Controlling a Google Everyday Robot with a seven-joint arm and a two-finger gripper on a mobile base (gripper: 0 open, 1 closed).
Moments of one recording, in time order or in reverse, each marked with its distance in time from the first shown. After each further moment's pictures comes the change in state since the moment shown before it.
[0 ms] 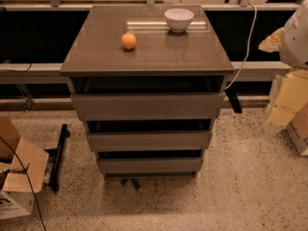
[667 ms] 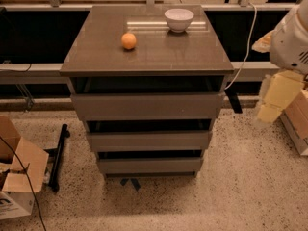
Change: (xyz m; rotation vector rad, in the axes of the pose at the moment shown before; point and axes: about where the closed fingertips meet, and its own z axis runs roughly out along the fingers) arm -0.006 -0.014 0.018 0.015 -0.023 0.002
